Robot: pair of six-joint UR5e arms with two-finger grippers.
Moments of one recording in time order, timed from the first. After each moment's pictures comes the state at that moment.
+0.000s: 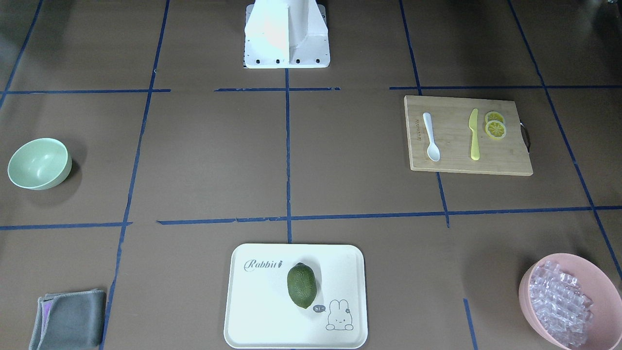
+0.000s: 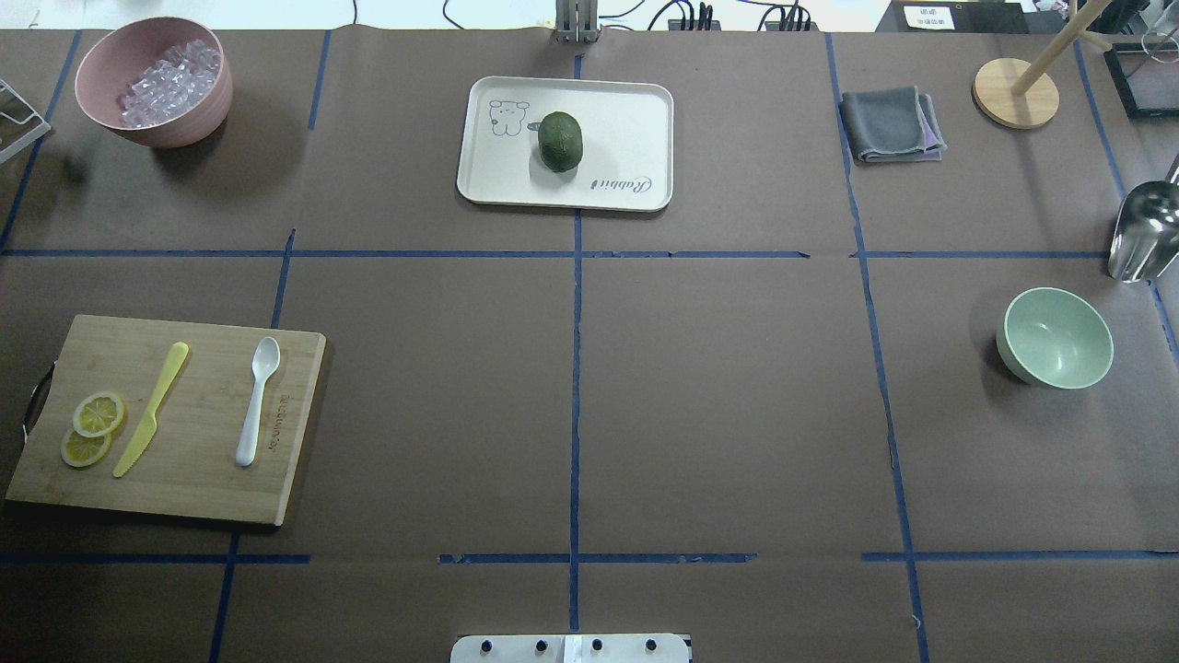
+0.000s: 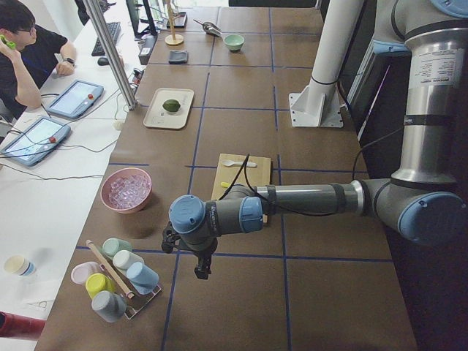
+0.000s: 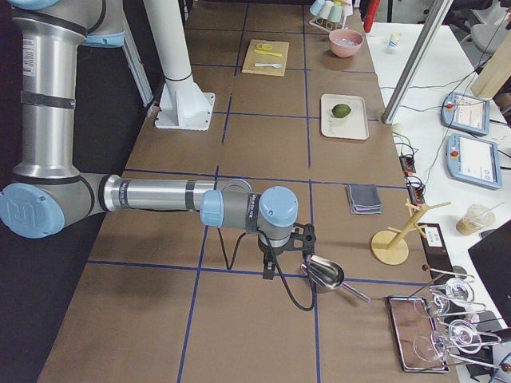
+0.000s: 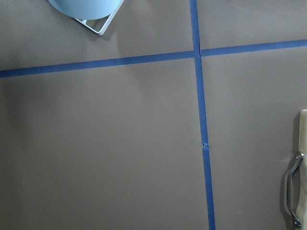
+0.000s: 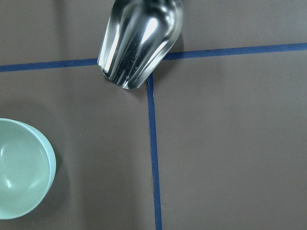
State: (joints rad) left arm -1.60 -1.56 -1.53 -1.49 -2.38 0.23; right arm 1.59 -1.69 1.72 -1.64 2.38 0.03
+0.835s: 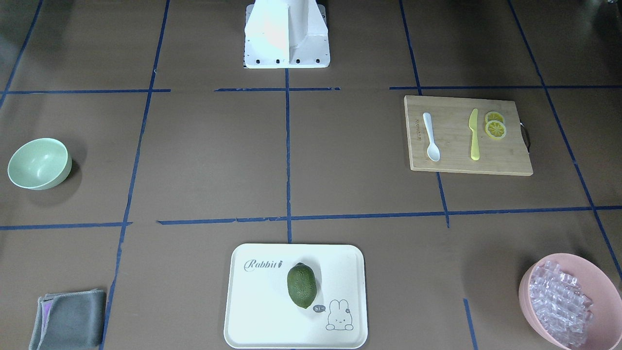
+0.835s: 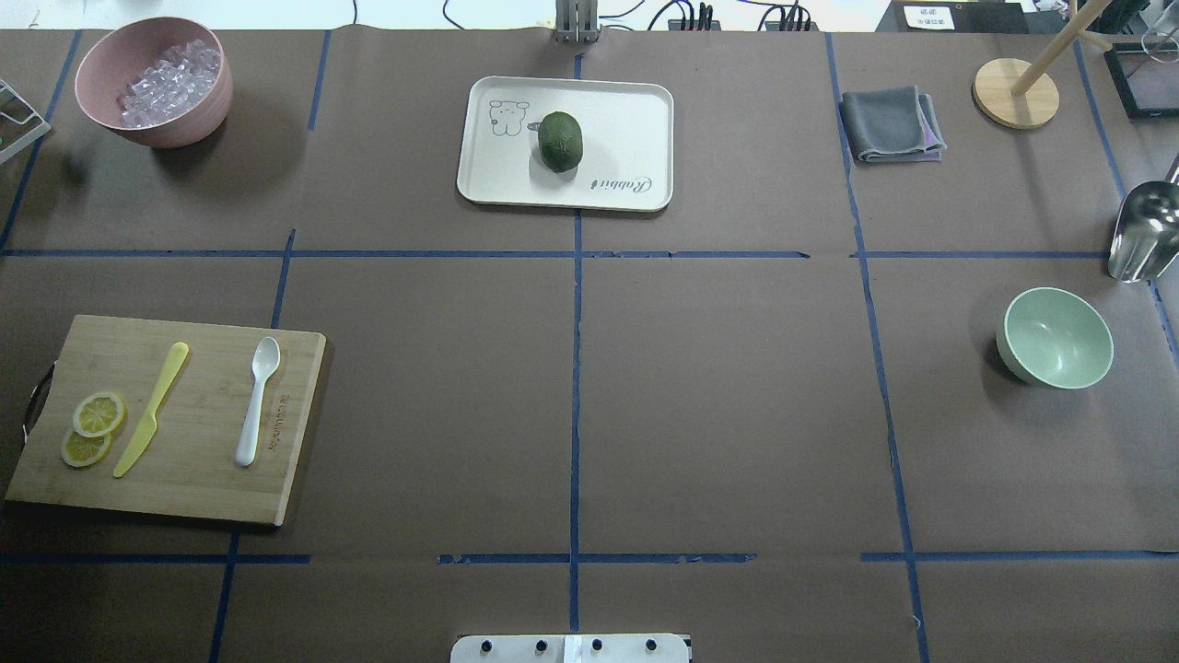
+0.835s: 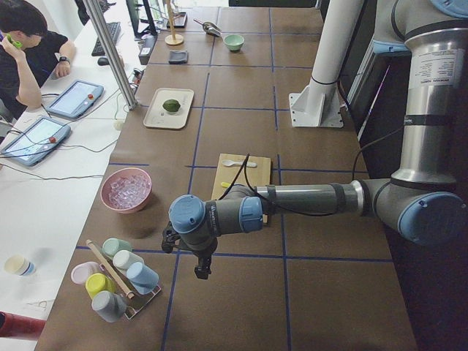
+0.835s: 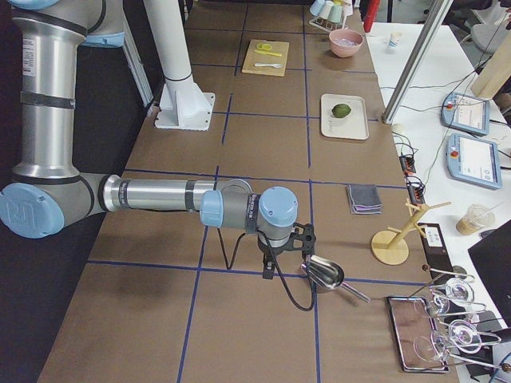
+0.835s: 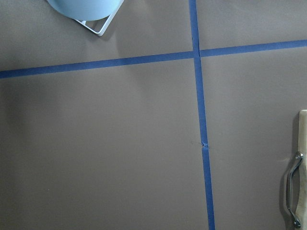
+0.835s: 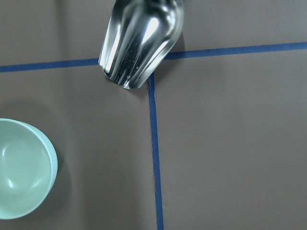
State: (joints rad) left arm -1.60 -1.56 -1.53 -1.49 -2.38 0.23; right arm 1.59 -1.69 1.72 -1.64 2.38 0.04
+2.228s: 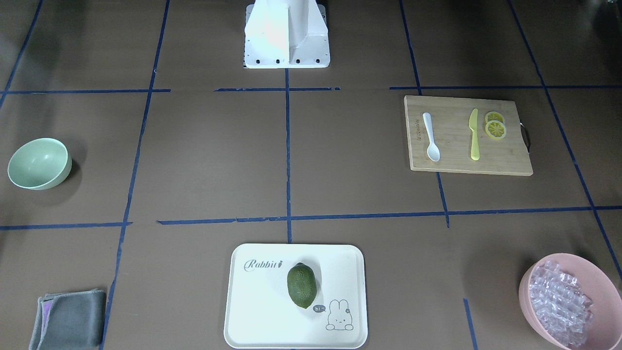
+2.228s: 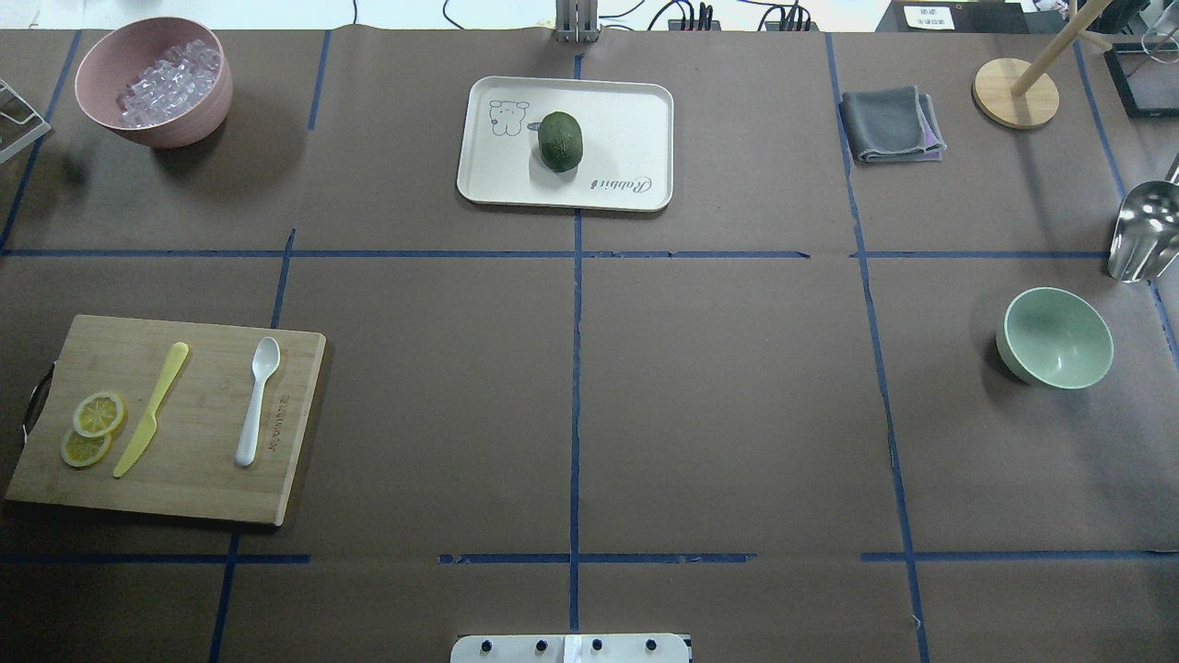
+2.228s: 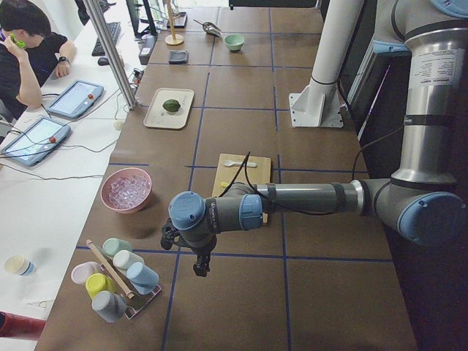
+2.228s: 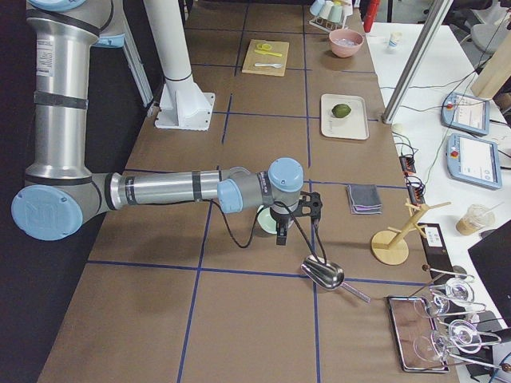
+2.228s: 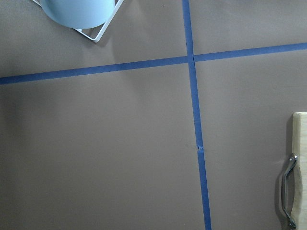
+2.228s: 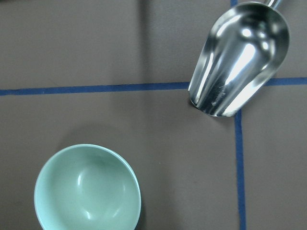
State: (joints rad) left arm -1.60 -1.56 -1.55 -1.49 -2.38 0.23; right arm 1.36 -1.69 1.76 -1.31 2.38 0.42
